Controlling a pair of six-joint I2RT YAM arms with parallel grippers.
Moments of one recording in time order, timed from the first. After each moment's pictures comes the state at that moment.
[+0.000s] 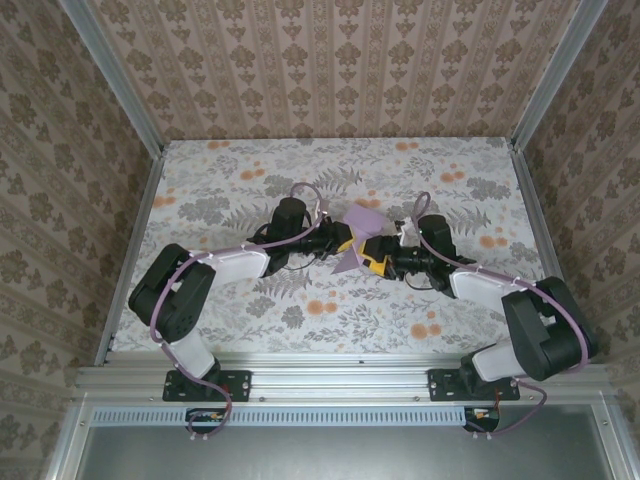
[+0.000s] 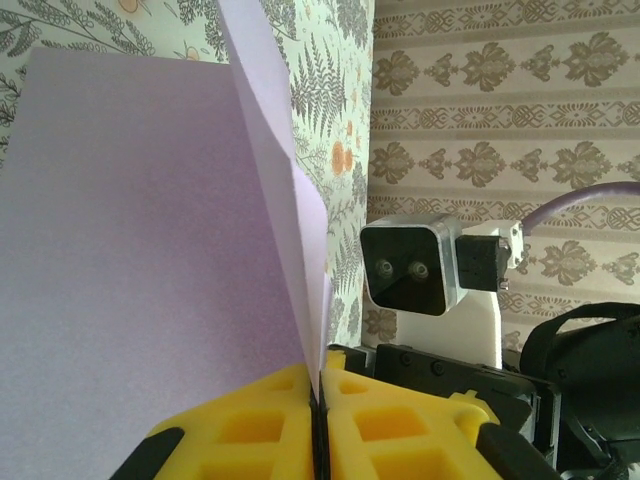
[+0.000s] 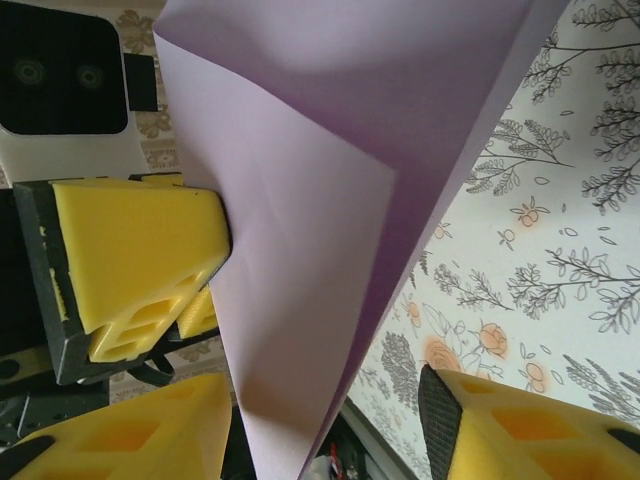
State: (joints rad) left arm -0.69 1.70 0.87 0.41 0.63 -1.22; right arm 0.32 1.42 0.54 0.34 -0.79 1.13
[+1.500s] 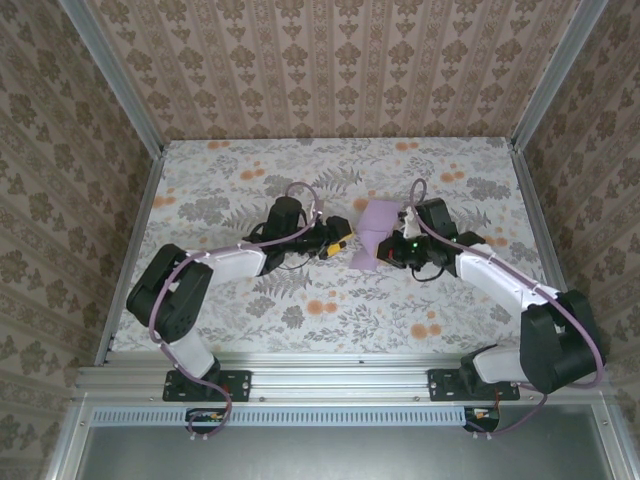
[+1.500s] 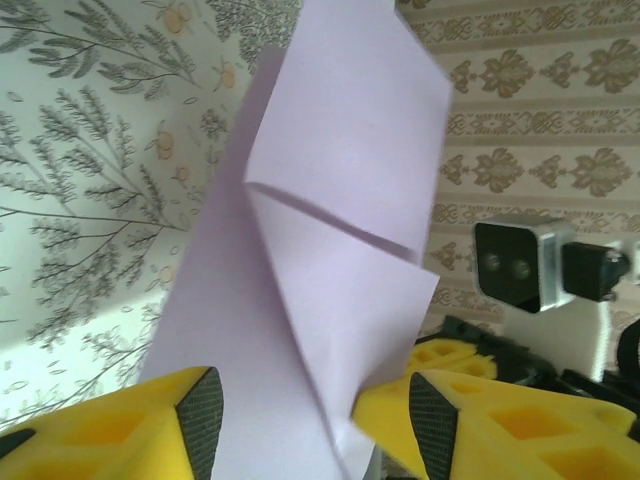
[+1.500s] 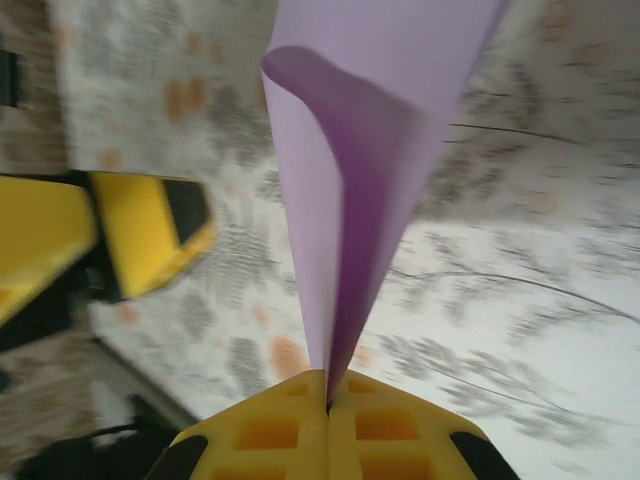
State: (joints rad) left arm -0.65 1.68 0.87 0.34 0.65 -1.17; right arm 0.32 1.34 0.84 -0.44 -0.49 0.65
